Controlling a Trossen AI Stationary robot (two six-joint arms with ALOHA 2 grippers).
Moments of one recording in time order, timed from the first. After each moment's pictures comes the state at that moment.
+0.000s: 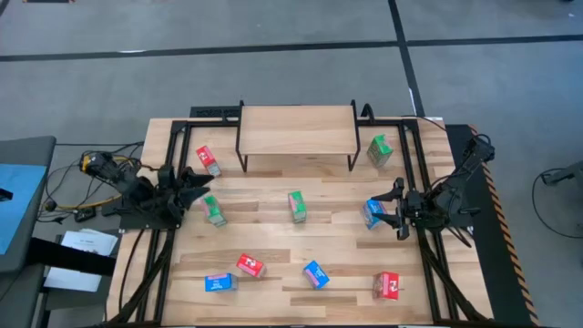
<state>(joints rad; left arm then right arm) -0.57 0.02 0.11 0.35 -0.84 -0.35 0.80 0.07 0.01 0.06 0.89 0.08</state>
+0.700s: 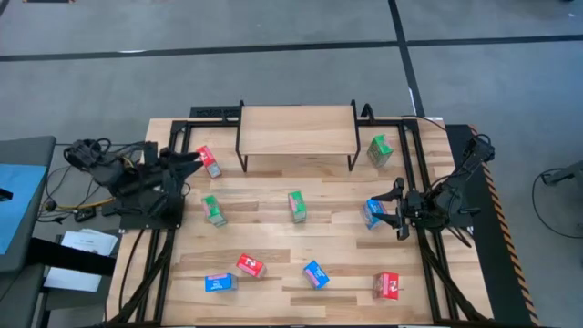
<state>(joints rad) -0.57 0.36 0.70 -0.30 -1.08 -0.61 0.80 0.07 0.01 0.06 0.89 0.08</state>
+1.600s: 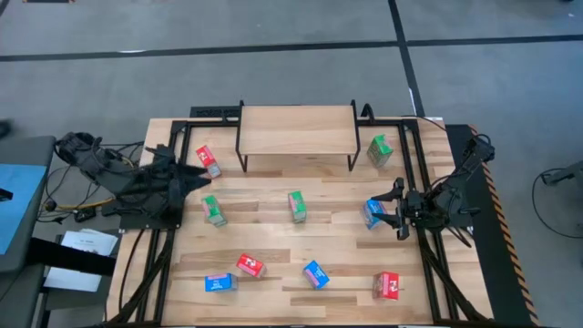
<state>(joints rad) -0.57 0.66 1.03 -0.69 -0.82 -0.93 0.80 0.07 0.01 0.06 0.89 0.08</state>
